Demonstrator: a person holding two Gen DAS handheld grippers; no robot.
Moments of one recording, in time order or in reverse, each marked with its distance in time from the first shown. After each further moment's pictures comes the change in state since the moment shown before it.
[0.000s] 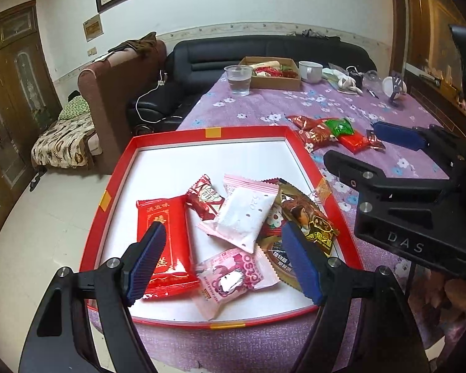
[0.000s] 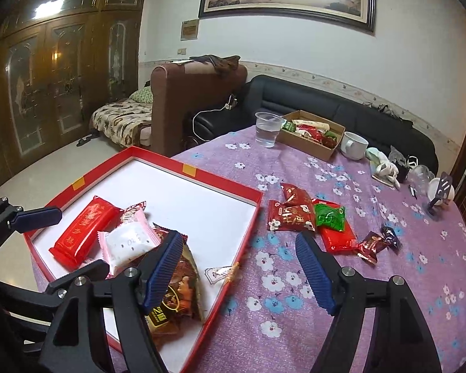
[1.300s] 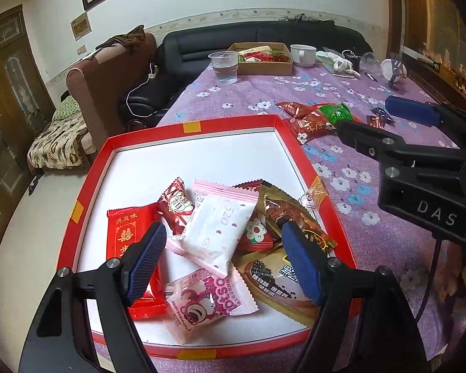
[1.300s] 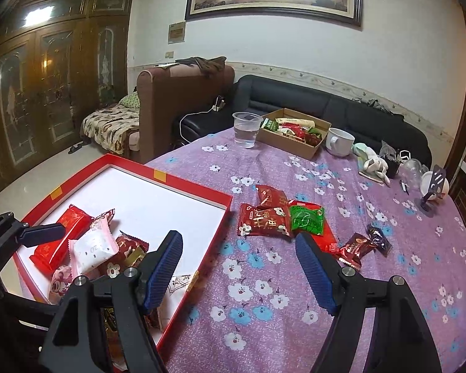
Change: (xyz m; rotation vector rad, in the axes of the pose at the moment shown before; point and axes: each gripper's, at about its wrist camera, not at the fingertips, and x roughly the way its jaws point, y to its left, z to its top) left arm 0.028 -0.025 0.011 0.044 0.054 0.004; right arm 0.011 -0.036 0.004 0.039 -0.007 -0.027
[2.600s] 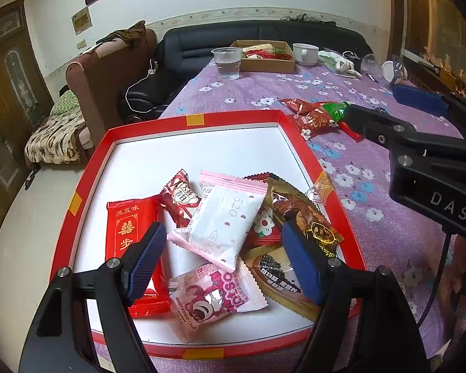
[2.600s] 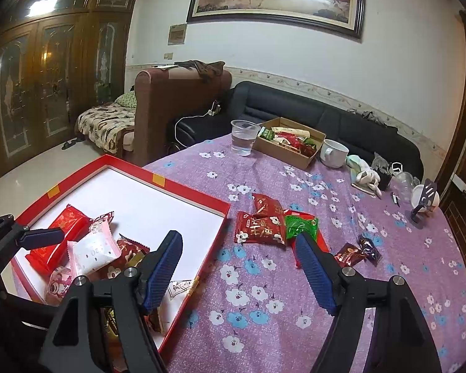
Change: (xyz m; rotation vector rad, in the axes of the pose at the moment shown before) left arm 0.002 0.007 -0.005 -0.018 0.008 -0.016; right arm -0.010 0.013 0.005 -0.043 -0.025 -0.049
